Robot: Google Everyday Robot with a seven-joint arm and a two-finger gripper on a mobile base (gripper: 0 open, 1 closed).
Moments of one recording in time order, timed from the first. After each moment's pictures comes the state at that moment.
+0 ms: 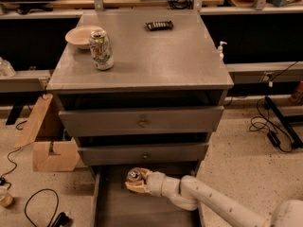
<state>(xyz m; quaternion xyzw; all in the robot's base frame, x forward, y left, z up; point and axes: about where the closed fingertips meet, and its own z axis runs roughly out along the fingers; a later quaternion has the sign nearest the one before) 0.548 0.069 0.359 -0.41 0.65 0.37 0.52</state>
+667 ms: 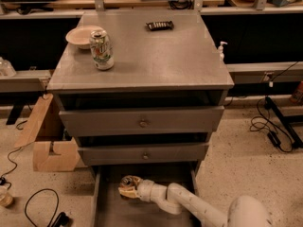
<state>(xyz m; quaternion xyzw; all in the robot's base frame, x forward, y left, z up) 0.573 0.116 0.234 -0.37 0.67 0.41 0.50</state>
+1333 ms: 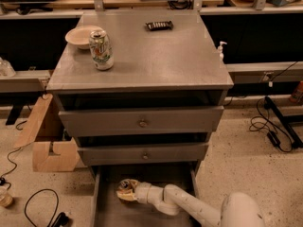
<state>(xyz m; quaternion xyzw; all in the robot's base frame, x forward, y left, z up) 0.568 0.129 0.203 -0.38 0.69 0.40 0.47</state>
